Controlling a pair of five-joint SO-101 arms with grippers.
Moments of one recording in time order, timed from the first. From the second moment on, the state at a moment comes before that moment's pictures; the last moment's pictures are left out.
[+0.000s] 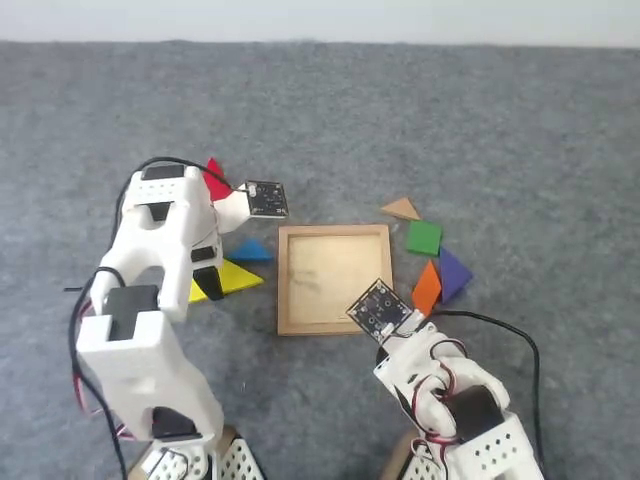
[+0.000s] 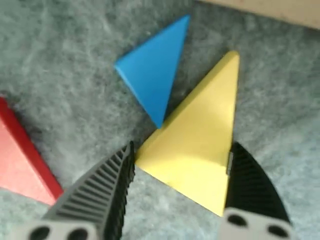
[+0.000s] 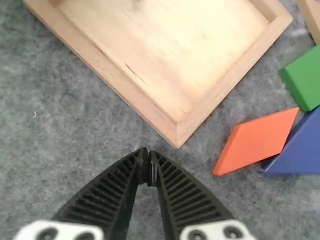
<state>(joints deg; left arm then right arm) -12.1 20.6 14.7 71.4 -76.3 -30.9 -102.9 95.5 72.5 19.5</state>
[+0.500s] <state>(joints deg) -12.1 19.9 14.7 71.6 -76.2 -30.6 -102.9 95.5 72.5 19.5</state>
